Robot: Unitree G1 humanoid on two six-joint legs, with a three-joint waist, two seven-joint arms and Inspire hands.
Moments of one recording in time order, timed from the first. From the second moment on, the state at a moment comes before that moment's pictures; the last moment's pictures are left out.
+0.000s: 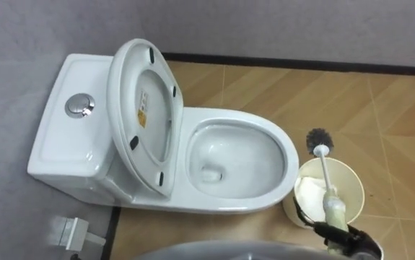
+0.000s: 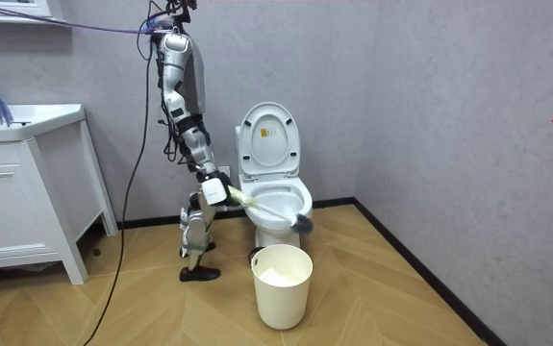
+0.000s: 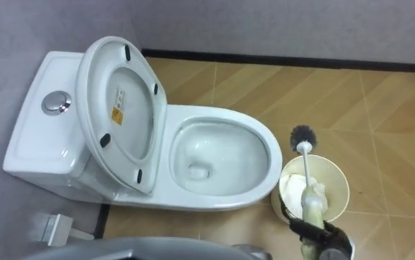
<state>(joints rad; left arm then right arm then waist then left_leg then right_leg) 0.31 0.18 0.13 0.96 0.28 0.14 0.18 0.25 -0.24 -0.06 0.92 0.49 0.08 -0.19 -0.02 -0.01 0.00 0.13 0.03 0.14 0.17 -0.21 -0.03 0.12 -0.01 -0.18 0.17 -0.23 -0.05</state>
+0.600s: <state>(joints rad) 0.33 0.18 0.14 0.97 0.28 0.14 0.17 0.24 -0.19 -0.18 1.17 0.78 0.08 -0.18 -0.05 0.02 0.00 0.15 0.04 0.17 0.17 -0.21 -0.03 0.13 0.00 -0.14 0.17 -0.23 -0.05</state>
